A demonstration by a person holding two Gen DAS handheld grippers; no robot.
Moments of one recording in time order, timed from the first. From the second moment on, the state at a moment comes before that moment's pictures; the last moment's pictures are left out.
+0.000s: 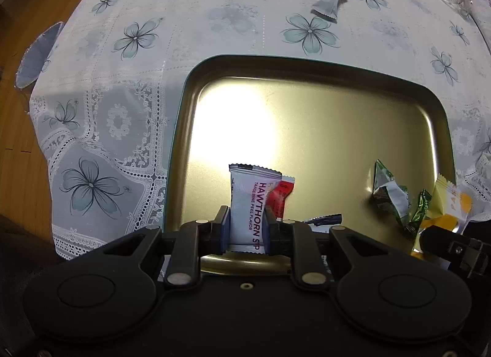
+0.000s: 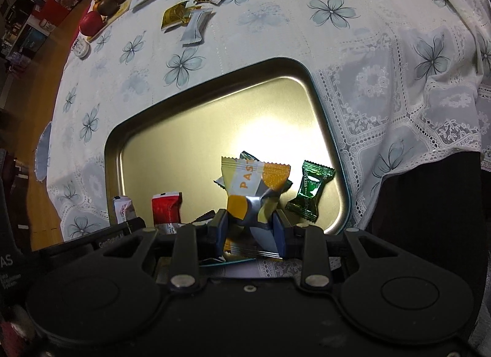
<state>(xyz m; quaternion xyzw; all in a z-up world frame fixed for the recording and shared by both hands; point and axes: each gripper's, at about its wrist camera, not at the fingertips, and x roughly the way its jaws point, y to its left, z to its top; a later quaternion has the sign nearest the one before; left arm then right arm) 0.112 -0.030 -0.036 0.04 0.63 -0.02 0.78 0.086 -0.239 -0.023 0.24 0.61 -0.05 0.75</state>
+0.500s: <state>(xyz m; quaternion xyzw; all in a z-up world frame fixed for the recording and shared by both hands) 0.143 -0.049 -0.035 0.04 0.66 -0.05 0.75 0.116 -0.254 -0.020 0.24 0.62 -0.06 0.74</state>
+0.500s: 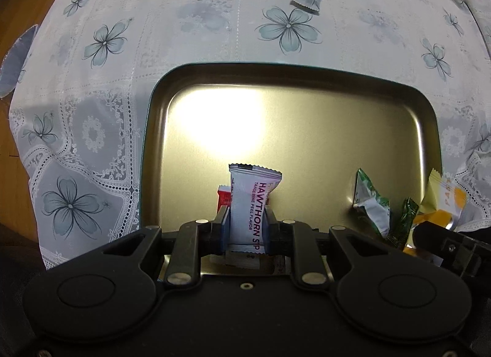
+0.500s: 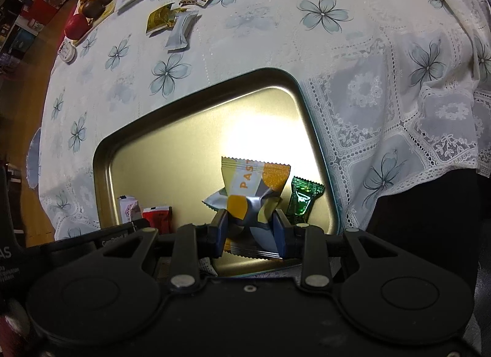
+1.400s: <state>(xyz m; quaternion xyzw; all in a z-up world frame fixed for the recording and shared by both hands) 0.163 -0.034 -0.024 0.03 0.66 -0.02 0.75 0.141 -0.255 -0.010 0.24 0.61 -0.07 0.75</state>
